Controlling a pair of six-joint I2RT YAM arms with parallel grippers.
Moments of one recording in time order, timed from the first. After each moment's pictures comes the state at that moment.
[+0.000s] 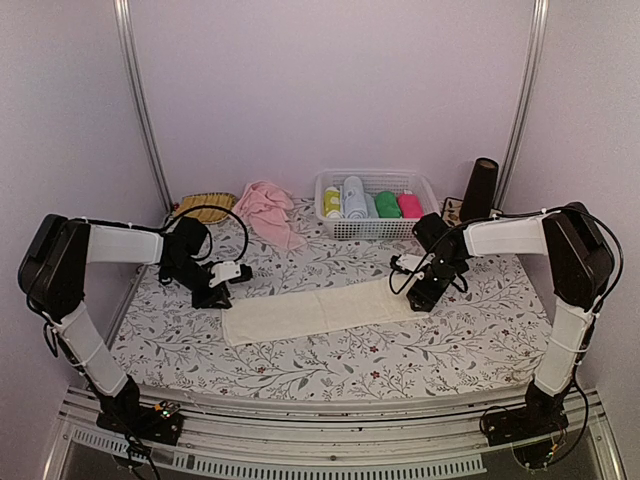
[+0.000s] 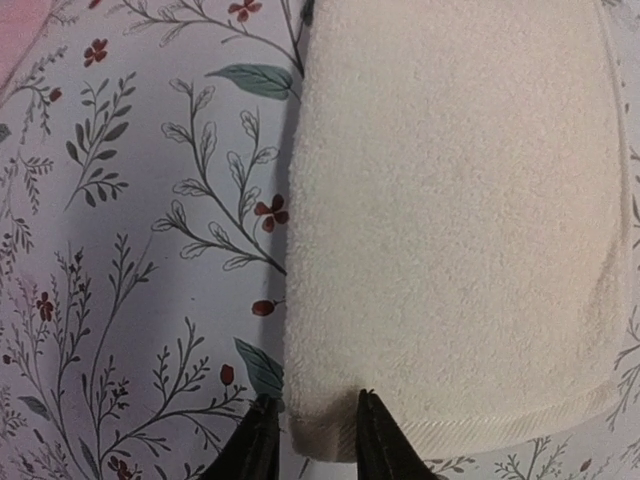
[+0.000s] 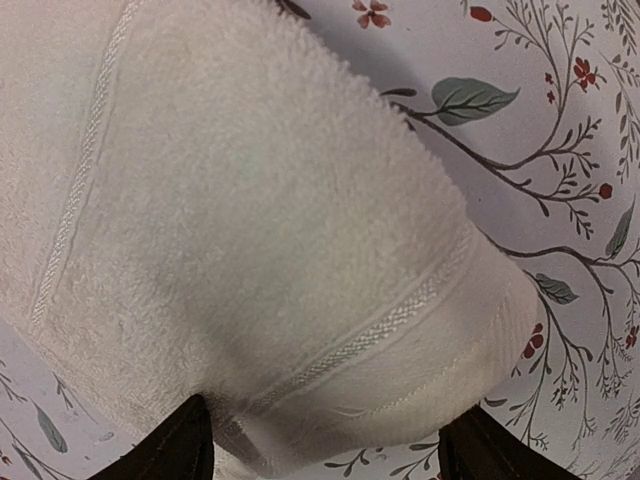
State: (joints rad) left arm -0.28 1.71 0.96 -0.48 0.30 0.98; right arm 0.50 1.88 1.20 -0.60 0.06 -0.41
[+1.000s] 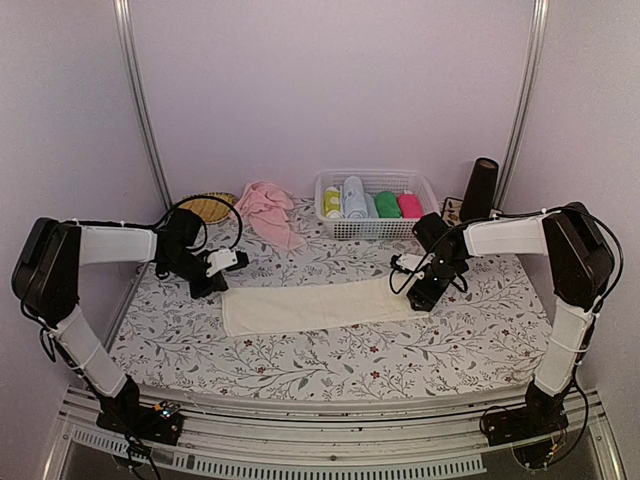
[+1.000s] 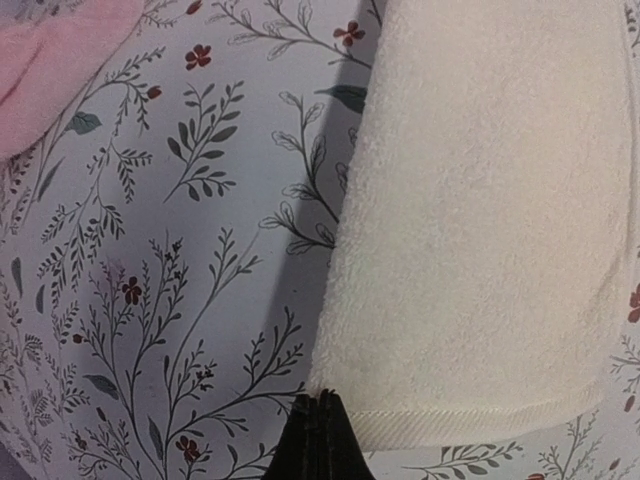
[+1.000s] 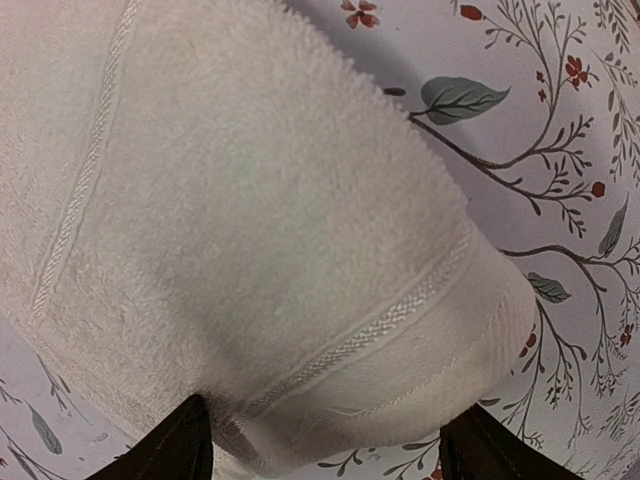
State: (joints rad) left arm -0.26 1.66 0.97 -0.42 0.26 0.93; right arm 0.50 1.88 1.20 -0.60 0.07 -0.41
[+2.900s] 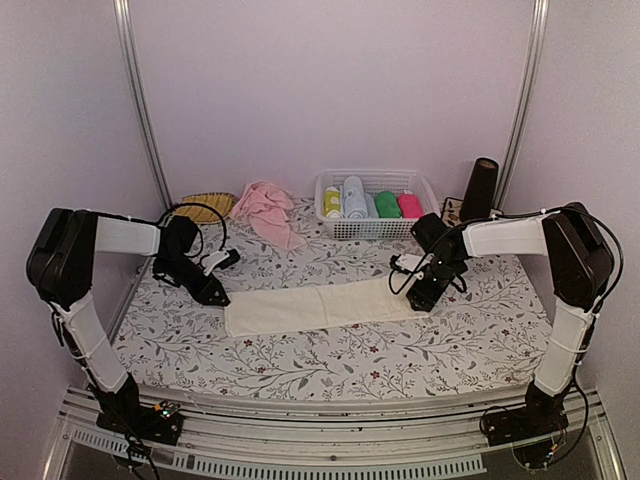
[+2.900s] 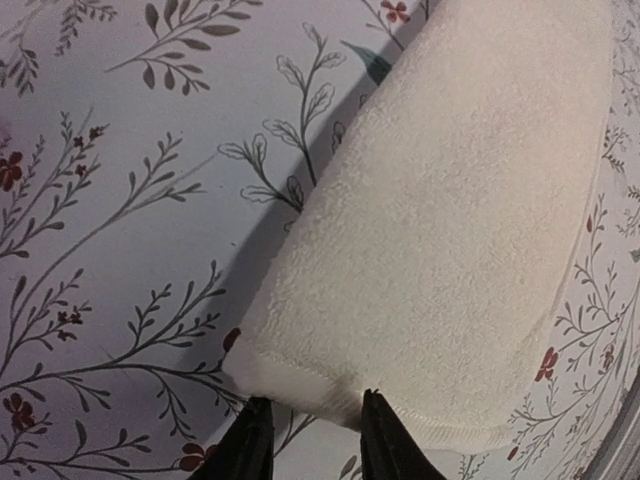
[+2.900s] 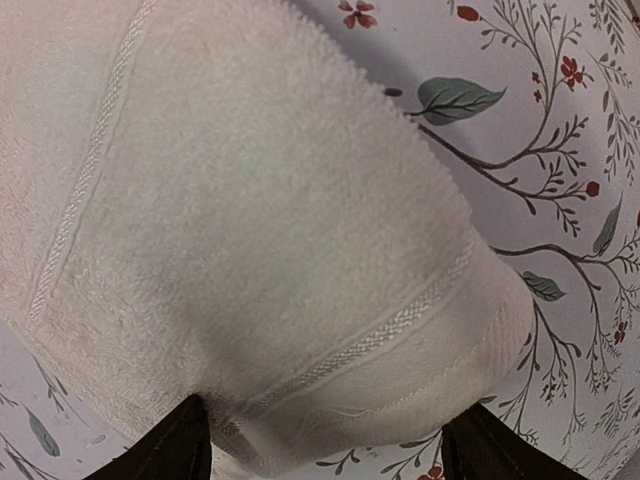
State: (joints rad) left arm -0.17 1.79 1.03 -0.56 0.46 0.57; right arm 0.51 1.88 1.20 -0.60 0.09 -0.40
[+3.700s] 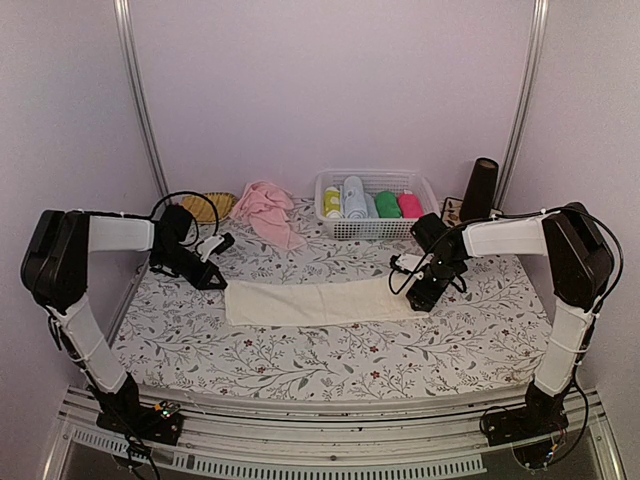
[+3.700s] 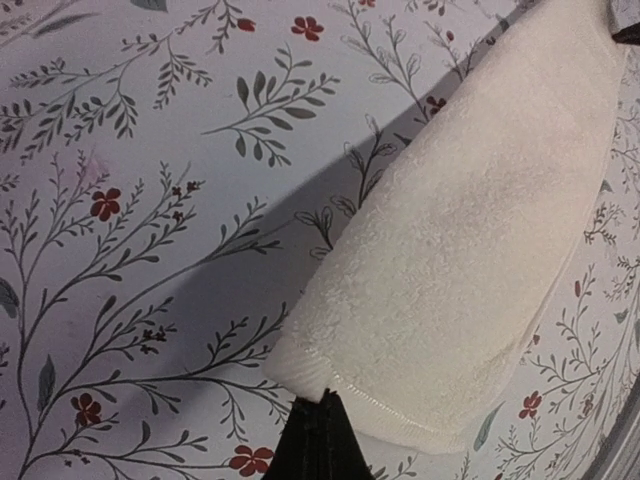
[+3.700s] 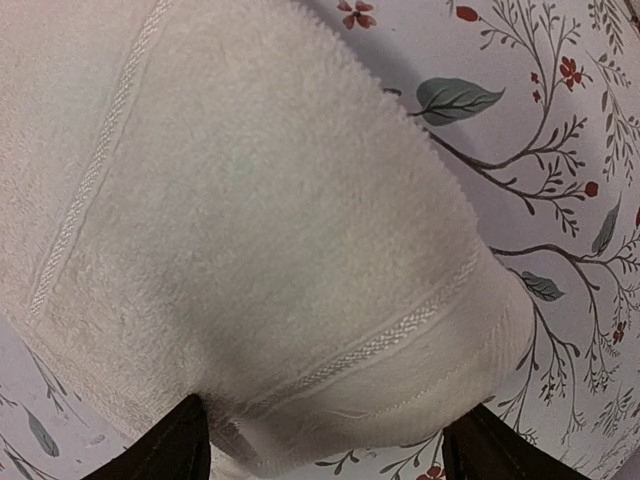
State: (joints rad) left arm -0.15 1.76 1.06 -0.51 0.47 0.46; right arm 0.51 1.88 1.20 -0.60 0.10 -0.40
